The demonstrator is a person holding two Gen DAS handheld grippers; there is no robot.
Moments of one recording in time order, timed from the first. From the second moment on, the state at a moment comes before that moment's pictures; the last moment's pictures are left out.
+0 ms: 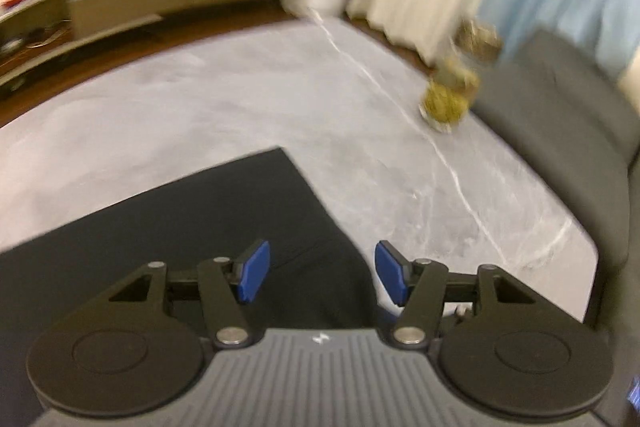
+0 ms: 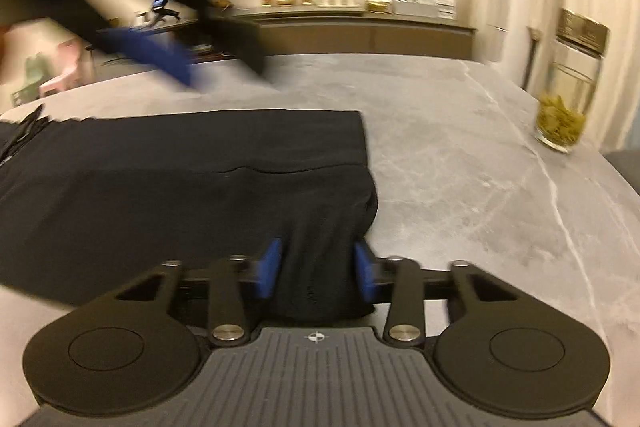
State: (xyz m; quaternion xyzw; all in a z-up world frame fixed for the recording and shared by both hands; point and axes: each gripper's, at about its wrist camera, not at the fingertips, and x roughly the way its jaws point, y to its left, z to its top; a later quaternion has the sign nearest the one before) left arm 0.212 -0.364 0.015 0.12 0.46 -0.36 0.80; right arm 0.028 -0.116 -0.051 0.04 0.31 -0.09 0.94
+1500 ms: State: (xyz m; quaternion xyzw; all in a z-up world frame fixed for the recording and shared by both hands) left arm 0.243 -0.124 -0.039 0.02 0.46 -0.16 0.87; right arm 0.083 -0.044 -0.043 0.05 0.31 0.12 0.94
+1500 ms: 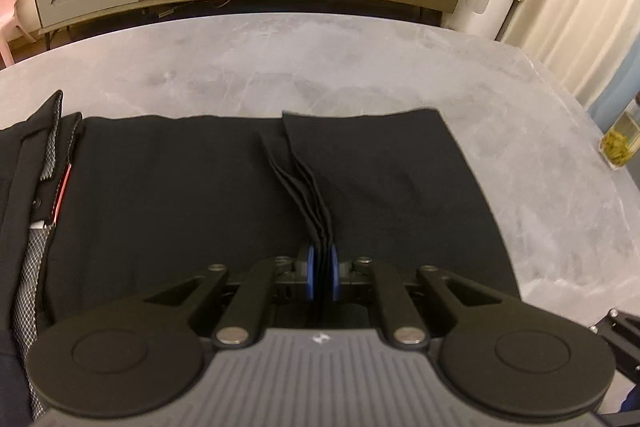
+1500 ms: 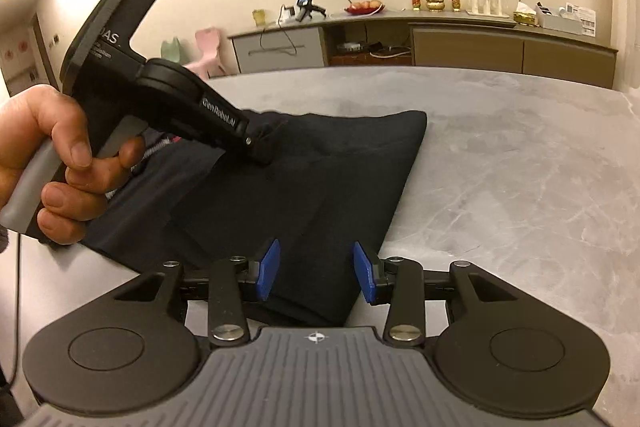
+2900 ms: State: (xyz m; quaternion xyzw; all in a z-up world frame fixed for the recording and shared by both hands) left arm 0.199 -0.127 -0.012 0.10 0.39 -0.19 0.90; right arm 0.146 -0.036 -0.032 0.03 0.37 0.16 0.92
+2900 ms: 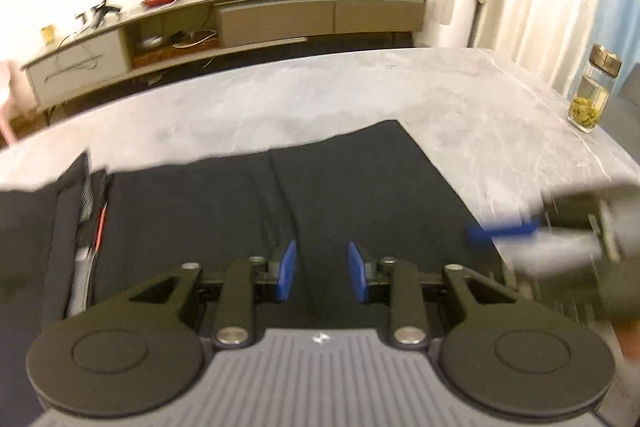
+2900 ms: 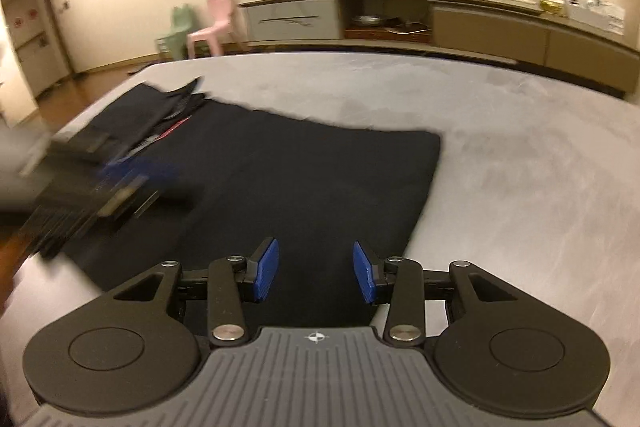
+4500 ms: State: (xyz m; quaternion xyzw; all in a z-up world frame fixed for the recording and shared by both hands) left arm 0.203 -0.135 -0.039 0.07 0.46 -0.14 0.87; right arm 0.057 -0.029 -0.022 0.02 0.36 0.07 0.93
